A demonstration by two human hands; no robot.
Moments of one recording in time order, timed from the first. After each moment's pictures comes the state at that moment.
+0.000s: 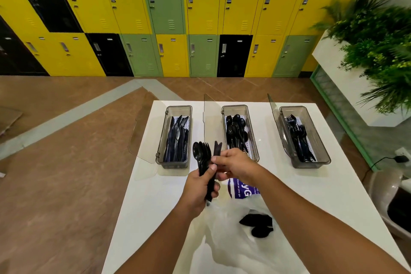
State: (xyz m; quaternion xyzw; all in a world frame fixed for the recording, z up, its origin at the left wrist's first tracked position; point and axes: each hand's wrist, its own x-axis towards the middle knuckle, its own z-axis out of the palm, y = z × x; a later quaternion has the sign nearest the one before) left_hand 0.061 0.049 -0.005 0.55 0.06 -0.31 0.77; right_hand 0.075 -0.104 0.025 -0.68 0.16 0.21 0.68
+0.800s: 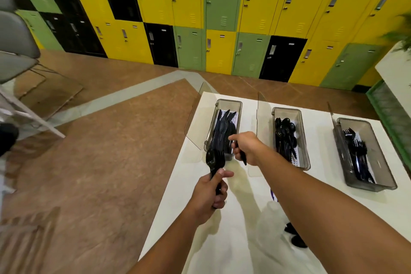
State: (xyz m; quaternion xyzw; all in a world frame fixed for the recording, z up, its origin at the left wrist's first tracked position) left_hand 0.041 0.154 -0.015 0.53 0.14 -0.29 0.78; right_hand 0.153 0.004 0.026 -0.69 0.30 0.19 0.63
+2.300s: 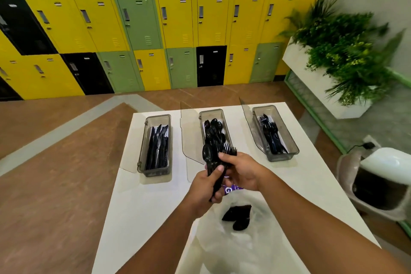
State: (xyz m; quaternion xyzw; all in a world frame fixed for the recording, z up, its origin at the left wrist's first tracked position) left_hand 0.029 0.003 0.017 0.55 -0.03 -0.41 0.73; right_hand 0.014 -0.148 0.048 -0.57 0.23 0.15 0.78
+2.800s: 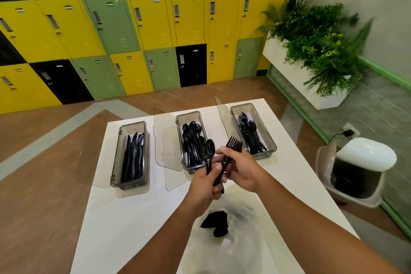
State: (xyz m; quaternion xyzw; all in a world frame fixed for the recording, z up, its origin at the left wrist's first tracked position) left_hand 0.024 -0.069 0.017 0.56 -0.07 -0.40 0.72; right_hand -0.005 -0.207 0.045 -0.49 0.29 0.03 0.82
